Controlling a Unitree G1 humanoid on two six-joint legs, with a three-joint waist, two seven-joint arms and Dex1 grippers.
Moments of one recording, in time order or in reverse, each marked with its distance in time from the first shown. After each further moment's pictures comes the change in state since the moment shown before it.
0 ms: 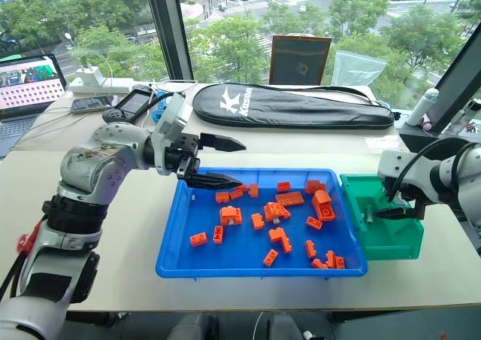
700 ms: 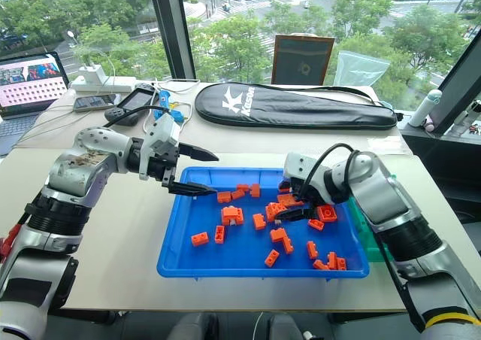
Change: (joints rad) left arm 0.057 0.081 -0.044 0.009 0.107 -0.077 -0.066; right arm -0.099 0.397 0.288 0.100 -0.023 -0.028 -0.094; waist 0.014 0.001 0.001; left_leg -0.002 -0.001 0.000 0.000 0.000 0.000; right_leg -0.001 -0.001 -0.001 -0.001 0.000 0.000
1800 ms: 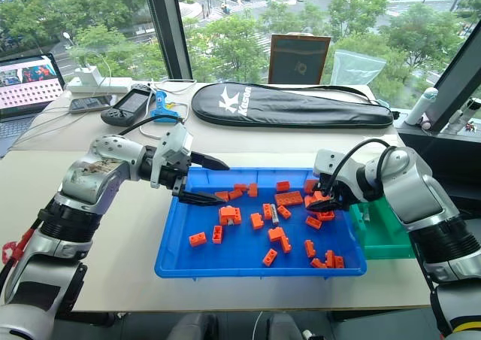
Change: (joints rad) left arm -0.003 -0.074 -0.030 -0.034 -0.001 0.026 0.001; right arm 0.054 -0.150 -0.105 -0.075 -0.018 0.099 -0.010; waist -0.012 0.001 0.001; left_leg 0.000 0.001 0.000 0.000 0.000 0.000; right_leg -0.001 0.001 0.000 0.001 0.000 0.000
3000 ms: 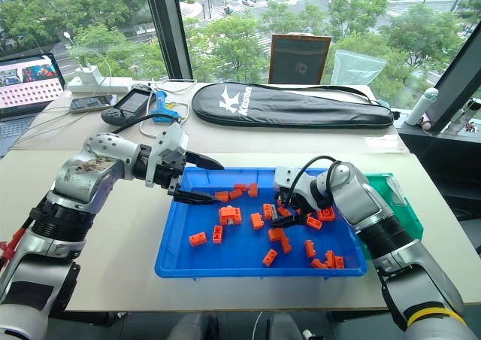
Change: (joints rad) left arm 0.015 0.062 0.002 -0.023 0.000 0.021 0.019; right arm -0.082 0.250 0.158 0.242 -0.057 -0.180 0.000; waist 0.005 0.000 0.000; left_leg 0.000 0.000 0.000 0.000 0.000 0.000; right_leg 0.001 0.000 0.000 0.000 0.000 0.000
